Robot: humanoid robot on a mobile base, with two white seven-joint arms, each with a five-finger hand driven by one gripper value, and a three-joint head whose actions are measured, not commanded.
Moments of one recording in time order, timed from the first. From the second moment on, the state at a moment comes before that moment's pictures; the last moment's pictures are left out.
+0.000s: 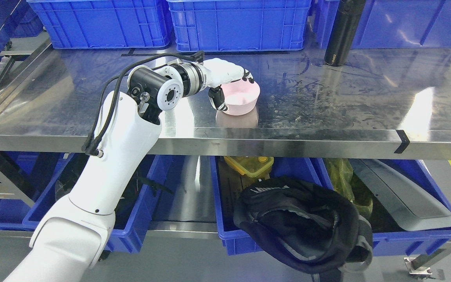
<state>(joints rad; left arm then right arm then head) -0.80 0.17 -0.48 -1.50 -0.91 0.03 -1.00 0.00 0.00 0.05 0.00 0.06 -0.08 -0.03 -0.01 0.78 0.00</state>
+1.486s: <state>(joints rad) -0.90 0.05 -0.50 -1.20 -0.94 -0.05 -0.97 0.00 0.00 0.05 0.00 0.06 -0.08 -0.03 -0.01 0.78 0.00</state>
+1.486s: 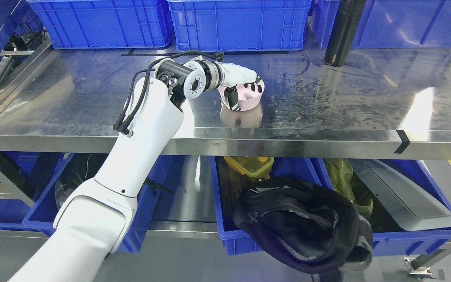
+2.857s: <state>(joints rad) -0.98 0.00 -0.49 -0.98 -0.94 -0.06 -0.94 0.00 0.00 0.05 0.00 0.06 -0.08 -0.03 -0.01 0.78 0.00</state>
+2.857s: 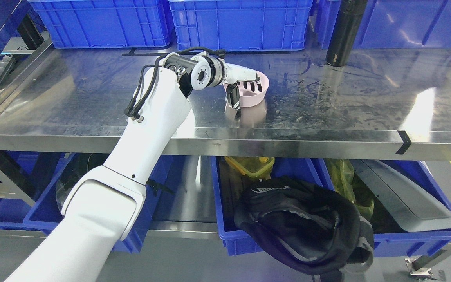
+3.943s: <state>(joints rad) -0.92 0.00 -0.30 -1.05 -0.93 -0.33 -0.95 0.00 0.00 0.05 0.00 0.06 -0.08 -0.03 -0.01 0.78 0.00</state>
